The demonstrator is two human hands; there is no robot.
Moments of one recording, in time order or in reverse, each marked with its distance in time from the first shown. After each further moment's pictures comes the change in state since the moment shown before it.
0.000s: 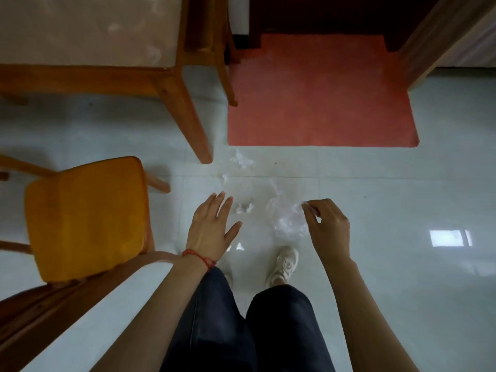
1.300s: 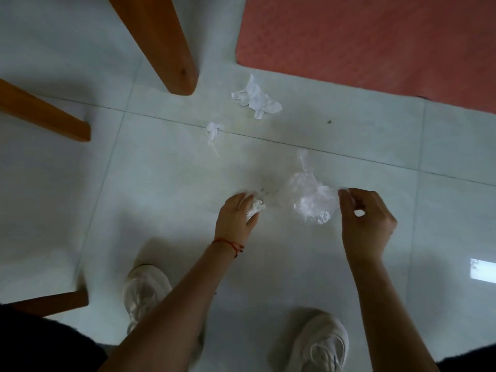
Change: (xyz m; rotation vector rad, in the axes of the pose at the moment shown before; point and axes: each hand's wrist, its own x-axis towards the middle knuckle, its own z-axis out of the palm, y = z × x) left_hand 0.200 -0.200 0.614 -0.337 0.086 -0.228; right_hand 0.032 0.397 0.467 0.097 0.087 0.070
